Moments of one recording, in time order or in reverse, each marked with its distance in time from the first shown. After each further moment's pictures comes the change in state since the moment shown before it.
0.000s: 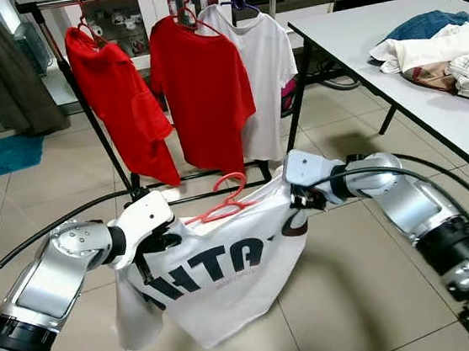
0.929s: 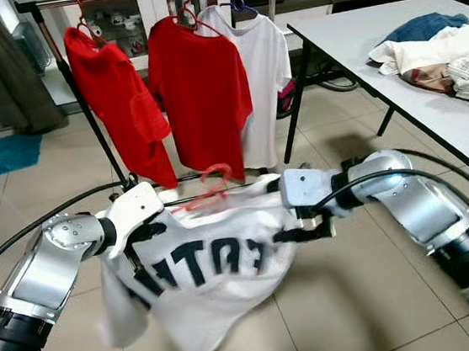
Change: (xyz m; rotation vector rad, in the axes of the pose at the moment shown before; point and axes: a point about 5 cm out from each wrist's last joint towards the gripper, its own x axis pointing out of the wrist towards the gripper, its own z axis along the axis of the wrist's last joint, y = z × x) left arm -0.007 0.019 -0.003 0.019 0.052 0.138; right arm -0.015 0.022 0.038 -0.079 -0.148 0.232
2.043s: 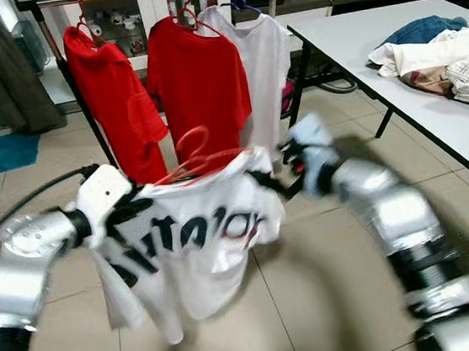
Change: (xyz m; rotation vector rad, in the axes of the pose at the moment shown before) left arm -0.019 0.008 0.003 -0.114 -0.324 0.119; right arm 0.033 -0.016 -0.016 0.855 -0.232 -0.544
